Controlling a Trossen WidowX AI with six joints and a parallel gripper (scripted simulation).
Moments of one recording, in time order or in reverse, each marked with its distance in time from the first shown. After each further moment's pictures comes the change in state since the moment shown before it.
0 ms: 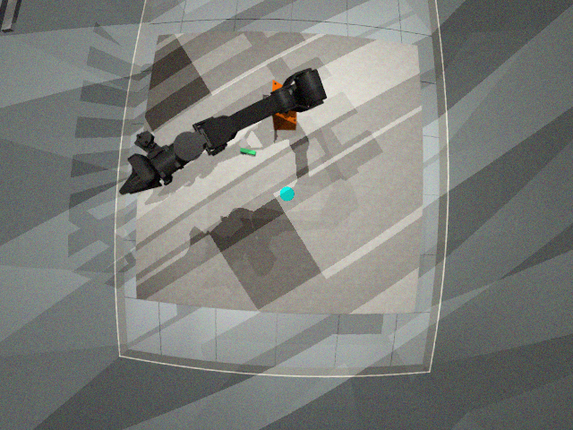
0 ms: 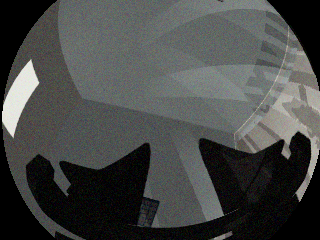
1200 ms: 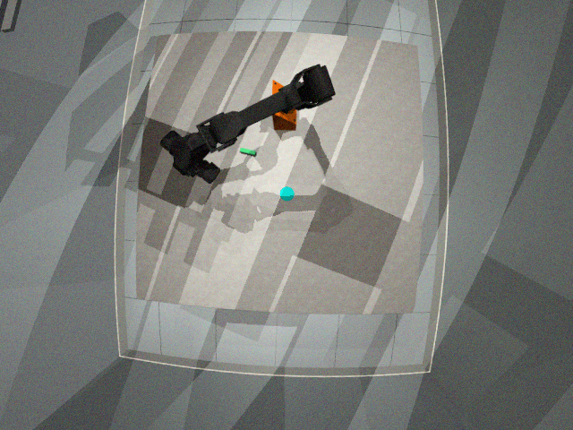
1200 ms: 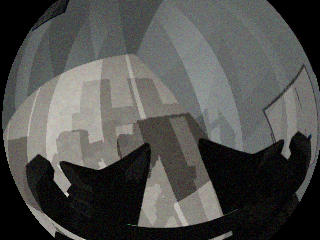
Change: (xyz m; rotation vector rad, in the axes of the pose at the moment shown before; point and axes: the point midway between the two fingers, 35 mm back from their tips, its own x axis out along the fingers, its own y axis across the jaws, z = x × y) arm -0.107 -0.180 0.000 -1.727 0.845 -0.549
